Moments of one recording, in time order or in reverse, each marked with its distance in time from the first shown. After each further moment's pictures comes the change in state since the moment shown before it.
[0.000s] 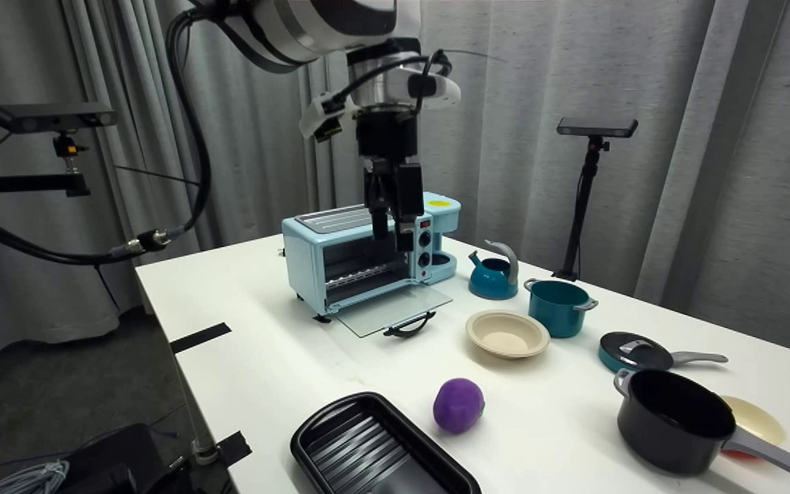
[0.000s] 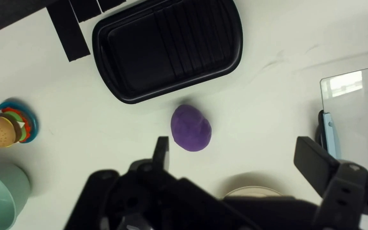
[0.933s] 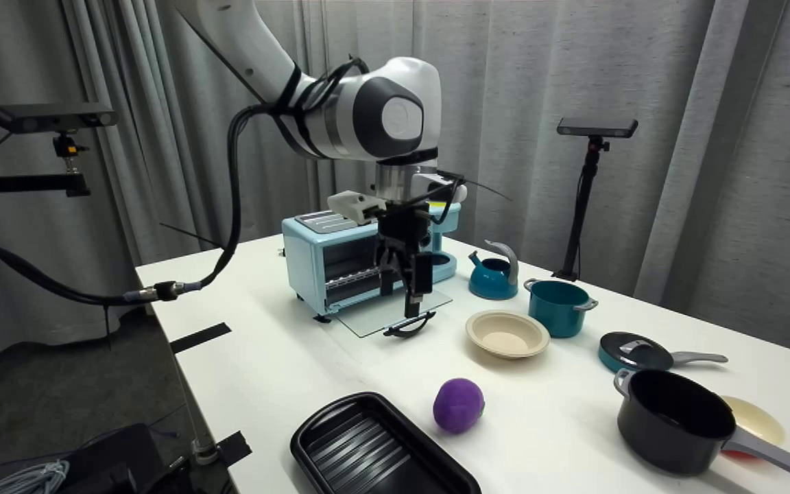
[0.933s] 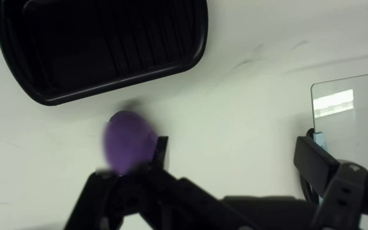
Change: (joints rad) arm 0.045 0.288 -0.027 0.037 0.066 0.214 -0.072
